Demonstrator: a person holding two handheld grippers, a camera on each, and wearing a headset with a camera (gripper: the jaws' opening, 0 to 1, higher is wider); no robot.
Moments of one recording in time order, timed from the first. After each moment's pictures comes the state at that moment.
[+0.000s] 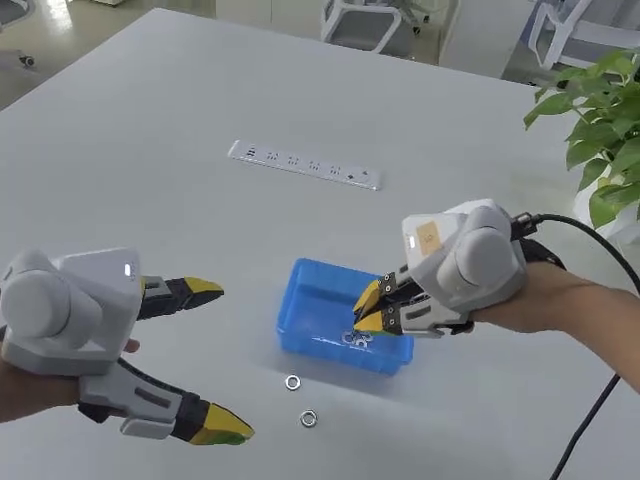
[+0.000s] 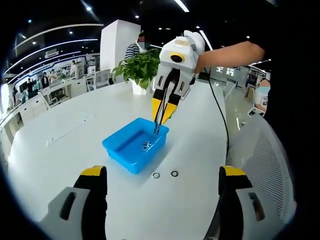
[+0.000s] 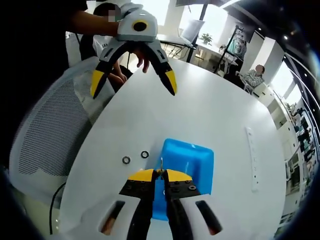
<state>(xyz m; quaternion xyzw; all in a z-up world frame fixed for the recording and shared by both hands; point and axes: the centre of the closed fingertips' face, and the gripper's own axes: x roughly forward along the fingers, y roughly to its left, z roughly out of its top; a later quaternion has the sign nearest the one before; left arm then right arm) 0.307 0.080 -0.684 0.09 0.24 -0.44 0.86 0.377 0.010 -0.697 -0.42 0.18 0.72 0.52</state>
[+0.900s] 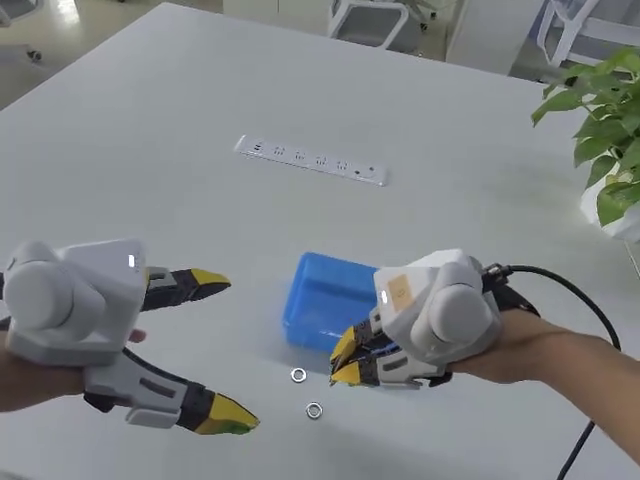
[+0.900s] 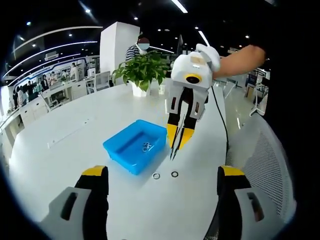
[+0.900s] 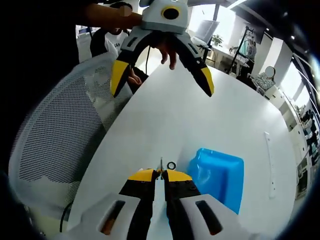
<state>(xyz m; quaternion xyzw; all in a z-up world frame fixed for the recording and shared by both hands) 0.306 0.079 -0.679 0.09 0.24 -0.43 0.86 0.323 0.017 -0.731 -0.41 0.19 0.75 0.48</state>
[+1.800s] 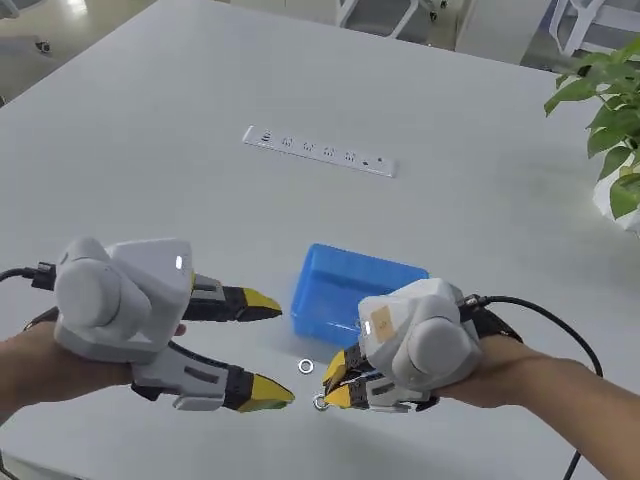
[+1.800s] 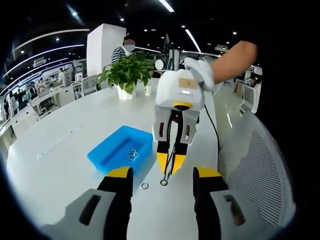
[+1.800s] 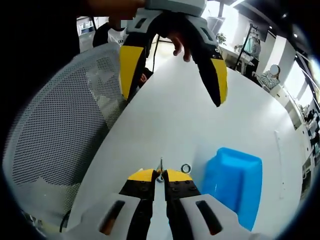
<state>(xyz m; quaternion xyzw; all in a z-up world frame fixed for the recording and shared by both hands) 0.301 0.040 -0.675 0.11 0.22 -0.49 0.84 0.302 0.019 -0.762 -0.41 0.20 0.76 0.46</state>
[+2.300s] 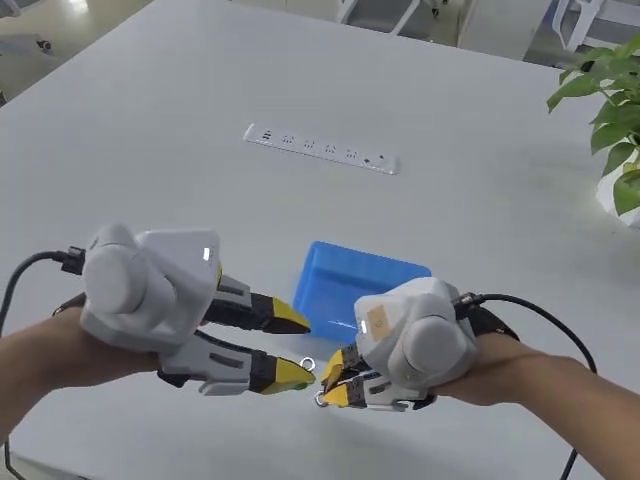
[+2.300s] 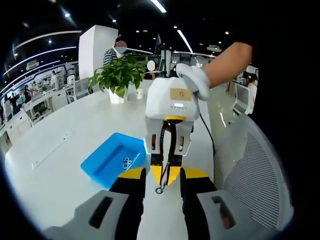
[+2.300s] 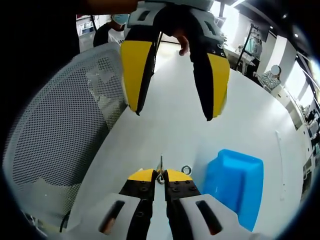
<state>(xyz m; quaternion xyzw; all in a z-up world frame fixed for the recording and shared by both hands) 0.305 0.024 -0.669 0.11 0.22 -0.51 0.82 0.300 0.022 -0.762 -0.40 0.20 0.76 0.46</state>
